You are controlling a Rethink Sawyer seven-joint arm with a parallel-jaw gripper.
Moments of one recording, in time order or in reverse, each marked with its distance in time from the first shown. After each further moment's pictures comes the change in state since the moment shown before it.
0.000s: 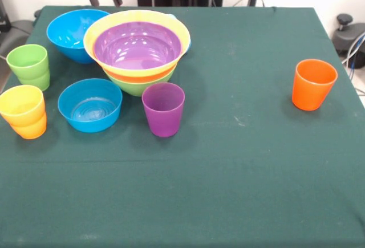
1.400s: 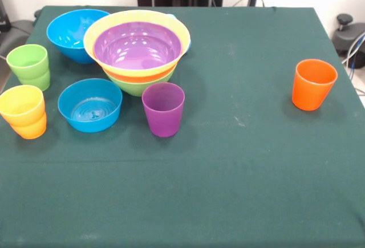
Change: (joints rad) arm -0.053 -0.282 -0.046 0.129 -0.074 0.047 0.000
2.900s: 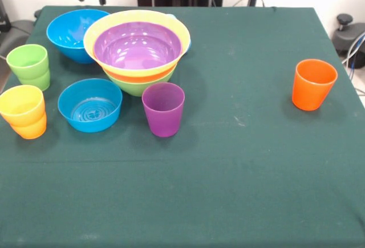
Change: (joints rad) arm 0.150 0.347 -0.333 -0.088 -0.302 -0.177 0.000
